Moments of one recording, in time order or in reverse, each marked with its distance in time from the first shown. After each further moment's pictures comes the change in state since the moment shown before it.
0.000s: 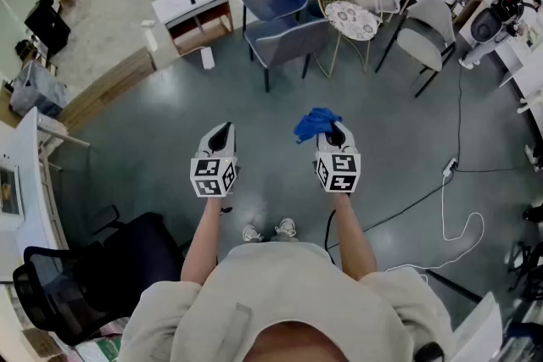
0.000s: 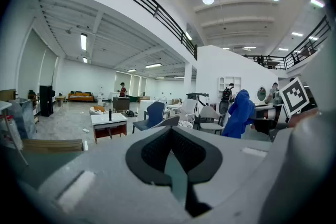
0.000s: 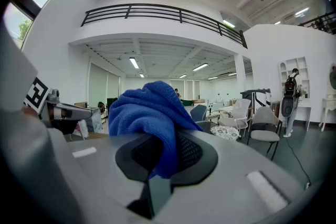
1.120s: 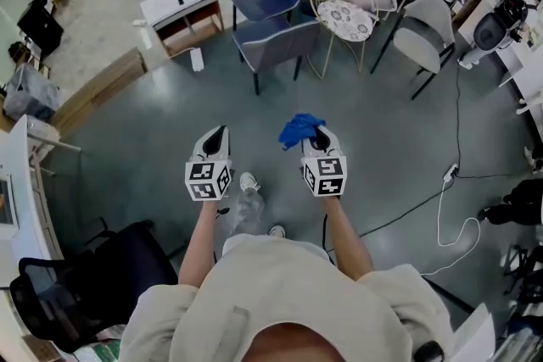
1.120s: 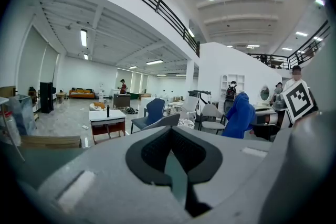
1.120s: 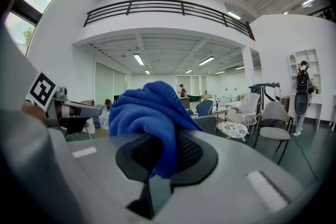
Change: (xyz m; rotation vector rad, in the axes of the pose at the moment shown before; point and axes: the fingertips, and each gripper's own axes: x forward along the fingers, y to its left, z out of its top) left arm 0.078 -0.015 -0.019 -0.024 0.027 0.015; right arm 0.056 -0.032 -0.031 -0.003 0.049 0.087
